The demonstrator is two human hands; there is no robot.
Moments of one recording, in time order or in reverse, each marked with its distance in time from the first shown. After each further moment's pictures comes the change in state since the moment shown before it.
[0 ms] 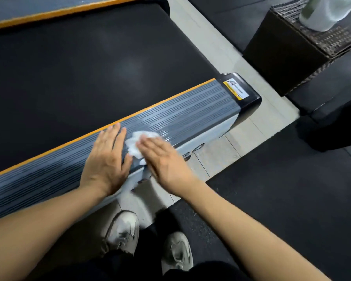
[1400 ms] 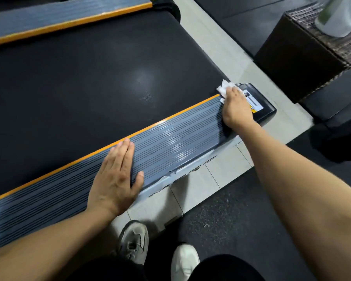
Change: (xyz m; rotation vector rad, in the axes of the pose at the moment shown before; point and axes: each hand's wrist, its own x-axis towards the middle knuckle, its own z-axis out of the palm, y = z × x) left_hand -0.007 -0.008 0.001 0.074 -0.018 -0.019; right_hand 0.081 0.189 -0.106 -0.354 0.011 0.684
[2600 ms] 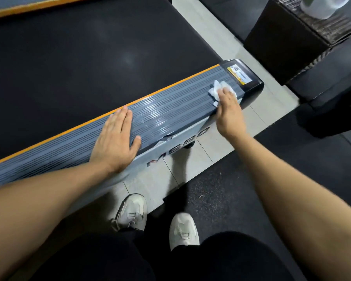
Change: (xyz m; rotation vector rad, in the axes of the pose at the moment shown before) left_hand 0.000 -0.004 -0.007 -0.014 -0.078 0.027; right_hand -0.125 -0.007 0.014 0.219 0.132 -0.065
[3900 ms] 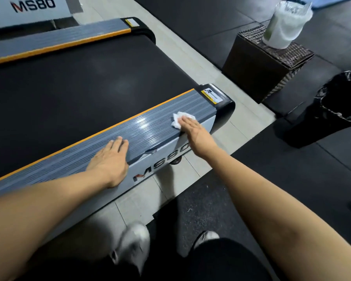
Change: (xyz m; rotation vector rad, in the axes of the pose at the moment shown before) left_hand -0.012 0.057 -0.054 0.135 -0.430 -0.142; right_hand -0.026 -0.012 -0.016 -0.007 -0.232 -0.240
